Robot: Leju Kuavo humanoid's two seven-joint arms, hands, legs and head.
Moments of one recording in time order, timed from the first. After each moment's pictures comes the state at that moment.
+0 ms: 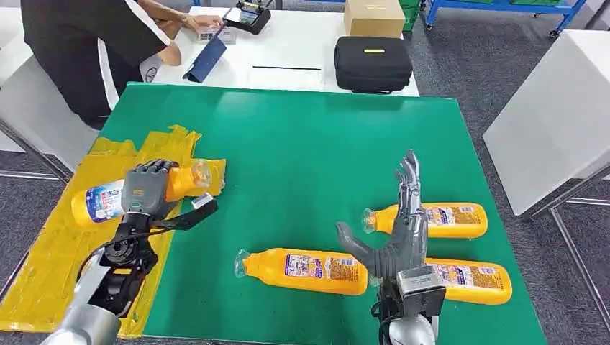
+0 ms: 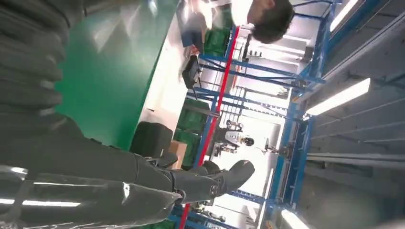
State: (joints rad) left arm -0.45 -0.01 -0.08 -0.69 -1.52 0.45 -0.18; right arm 0.09 0.12 0.17 -1.65 0.36 -0.25 -0.56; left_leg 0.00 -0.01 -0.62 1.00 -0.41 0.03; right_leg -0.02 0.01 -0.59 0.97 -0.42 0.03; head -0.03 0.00
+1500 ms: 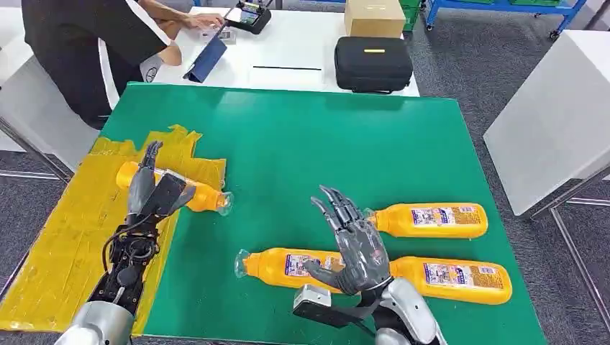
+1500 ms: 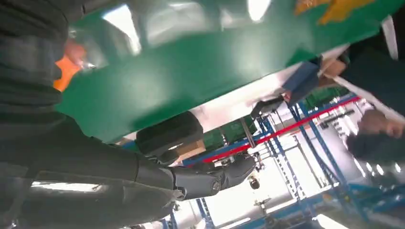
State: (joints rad) left arm -0.46 -0.10 0.09 -0.69 -0.72 0.27 -0.50; right arm 0.07 -0.04 0.31 -1.60 1.09 -0.08 -0.23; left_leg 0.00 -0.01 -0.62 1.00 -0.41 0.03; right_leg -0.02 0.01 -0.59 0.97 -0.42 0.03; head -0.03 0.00
